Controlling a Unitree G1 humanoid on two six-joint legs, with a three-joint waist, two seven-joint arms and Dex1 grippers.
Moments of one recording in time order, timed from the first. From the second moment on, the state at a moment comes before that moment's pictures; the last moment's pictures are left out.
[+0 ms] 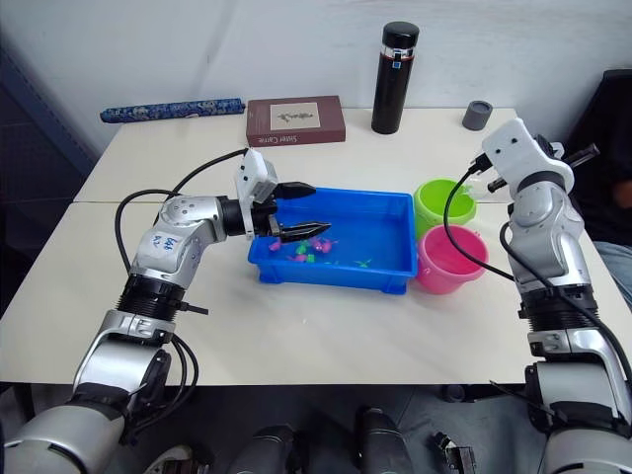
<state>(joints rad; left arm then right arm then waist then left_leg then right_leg) -0.89 0.36 -0.09 0.39 -0.24 0.30 -0.93 -0.81 -0.72 0.08 0.33 -0.41 0.43 0.05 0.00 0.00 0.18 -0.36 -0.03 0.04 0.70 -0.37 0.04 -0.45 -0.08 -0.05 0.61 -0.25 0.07</state>
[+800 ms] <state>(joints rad) -0.86 0.38 -0.09 0.33 -0.24 0.33 -0.92 -0.81 -0.73 0.15 0.36 -0.61 0.28 0.01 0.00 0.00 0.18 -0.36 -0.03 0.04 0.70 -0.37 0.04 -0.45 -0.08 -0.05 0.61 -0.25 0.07</state>
